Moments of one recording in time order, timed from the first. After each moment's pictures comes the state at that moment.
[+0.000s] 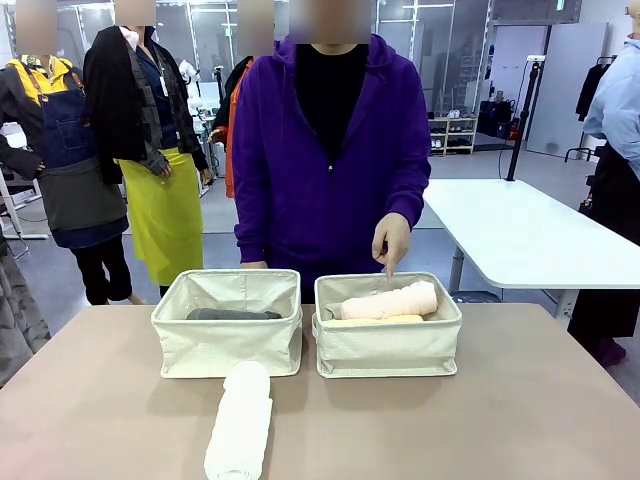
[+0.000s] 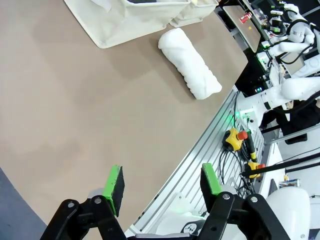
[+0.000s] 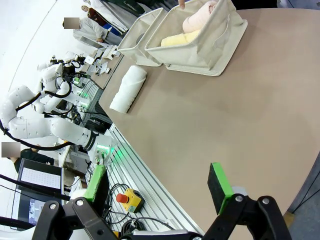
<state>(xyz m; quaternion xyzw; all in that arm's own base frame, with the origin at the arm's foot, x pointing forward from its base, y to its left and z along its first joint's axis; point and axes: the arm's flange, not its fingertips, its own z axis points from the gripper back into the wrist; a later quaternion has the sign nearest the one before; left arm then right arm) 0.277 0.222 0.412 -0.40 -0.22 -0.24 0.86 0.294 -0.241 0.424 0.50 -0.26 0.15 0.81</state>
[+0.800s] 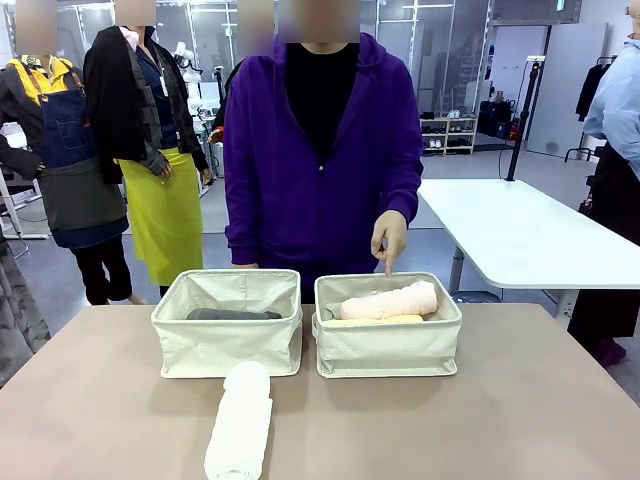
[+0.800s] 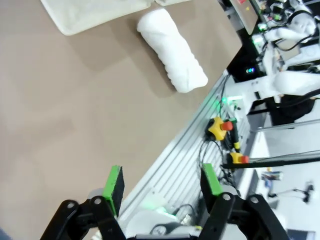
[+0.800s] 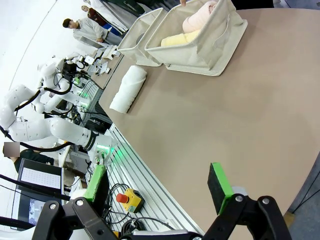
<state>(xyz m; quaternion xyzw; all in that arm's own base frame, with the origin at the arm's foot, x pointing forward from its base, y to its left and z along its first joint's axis) 0.304 0.135 0.426 -0.41 -0.12 -0.24 0.87 0.294 -0.240 0.424 0.50 -0.26 0.15 0.81</state>
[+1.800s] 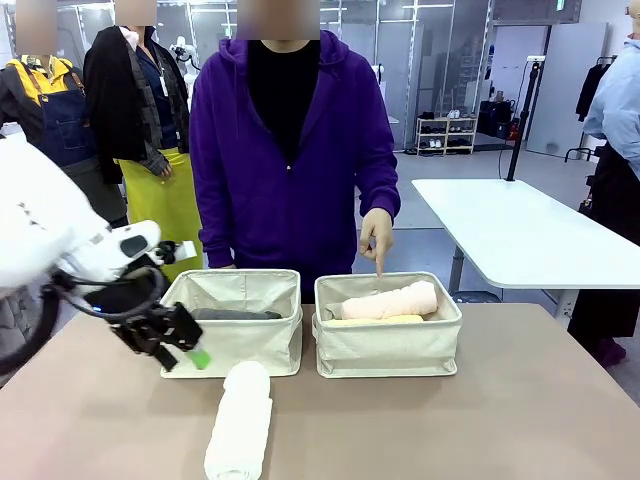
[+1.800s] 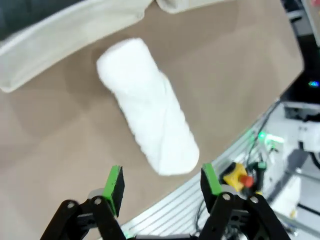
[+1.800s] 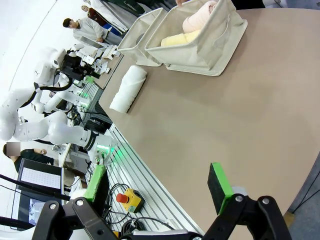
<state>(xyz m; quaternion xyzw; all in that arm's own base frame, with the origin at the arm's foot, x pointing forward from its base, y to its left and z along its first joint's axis) 0.345 -0.155 0.451 -0.23 -0.10 -0.20 0.95 0.294 -0.240 0.424 0.50 -0.26 0.15 0.81</state>
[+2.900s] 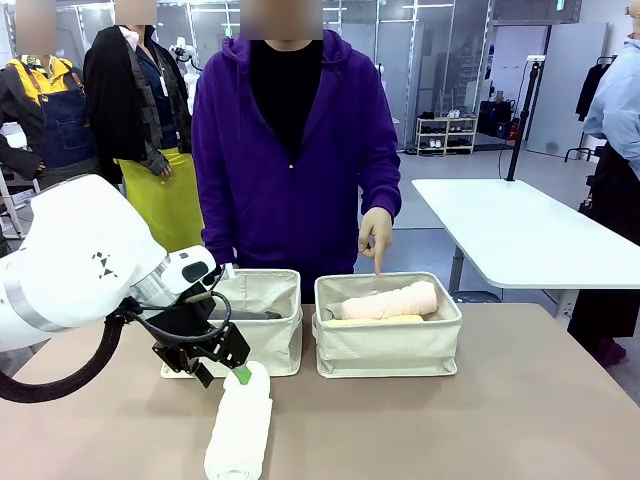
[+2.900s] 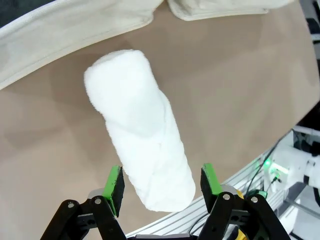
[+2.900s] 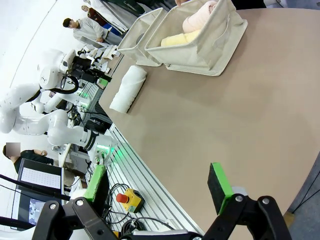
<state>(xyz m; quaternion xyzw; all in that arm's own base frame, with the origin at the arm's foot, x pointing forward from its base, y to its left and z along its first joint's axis) 0.353 -0.206 0.416 -0.19 -0.10 -0.14 0.97 0.294 -0.241 0.424 0.50 -0.26 0.15 0.81</state>
